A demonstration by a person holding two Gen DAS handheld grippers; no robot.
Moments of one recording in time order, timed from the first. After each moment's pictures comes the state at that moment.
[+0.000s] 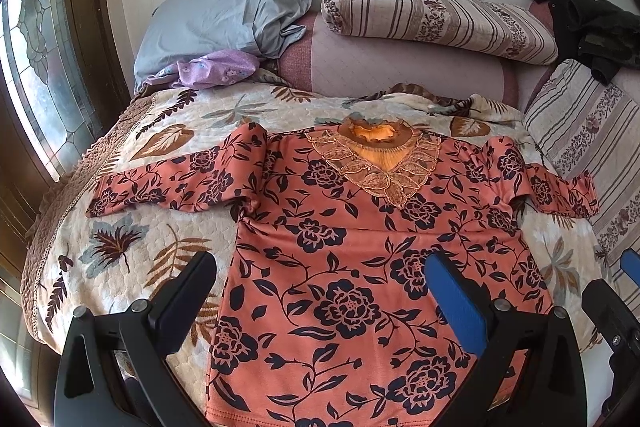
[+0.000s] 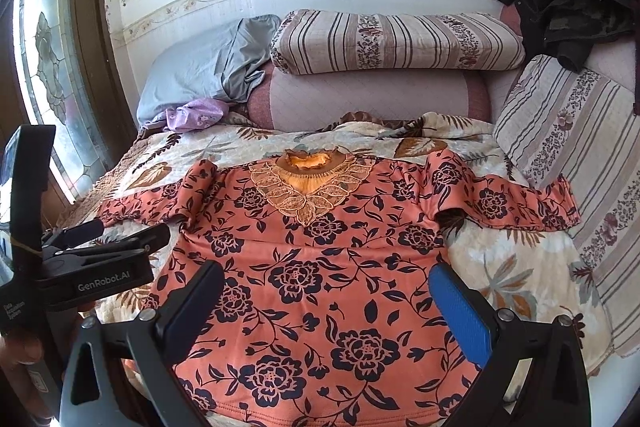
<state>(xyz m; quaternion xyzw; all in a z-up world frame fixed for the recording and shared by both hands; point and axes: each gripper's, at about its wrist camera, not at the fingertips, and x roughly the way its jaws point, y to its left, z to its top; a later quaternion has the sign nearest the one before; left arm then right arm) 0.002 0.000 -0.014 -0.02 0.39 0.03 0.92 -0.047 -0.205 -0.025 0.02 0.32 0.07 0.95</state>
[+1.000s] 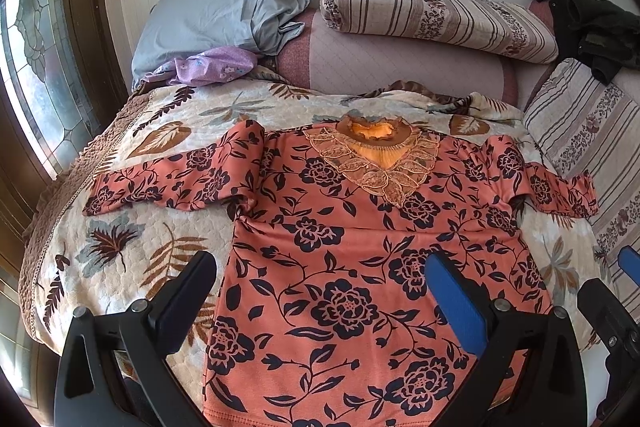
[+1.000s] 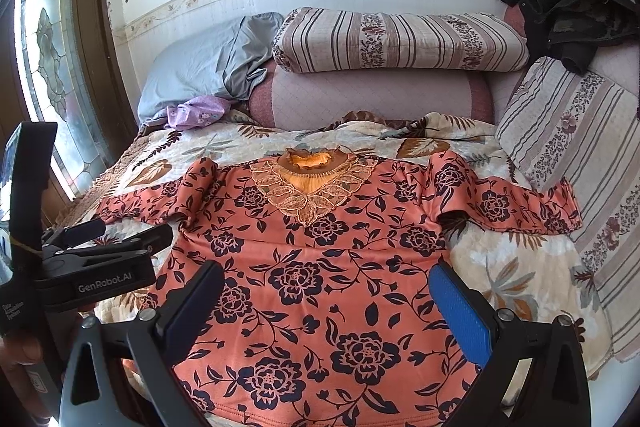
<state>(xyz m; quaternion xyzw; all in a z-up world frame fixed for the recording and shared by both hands) 0.005 0.000 -0.015 -0.02 0.39 0.03 0.92 -0.044 -0.200 -0.027 0.01 0.32 0.07 0.95</state>
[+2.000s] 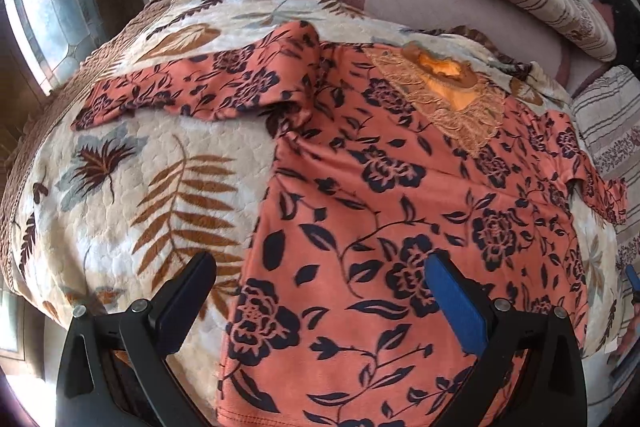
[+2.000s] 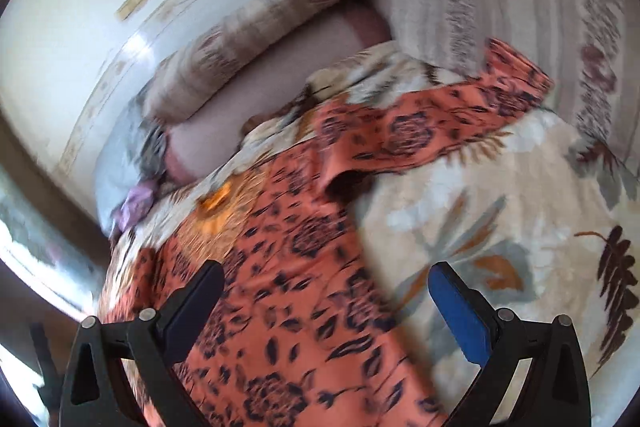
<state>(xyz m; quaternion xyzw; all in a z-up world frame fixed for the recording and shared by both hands) 0.036 0.078 -0.105 -0.09 0.50 0.08 0.86 0.036 -0.461 -0.144 0.33 0.33 -0.04 0.88</state>
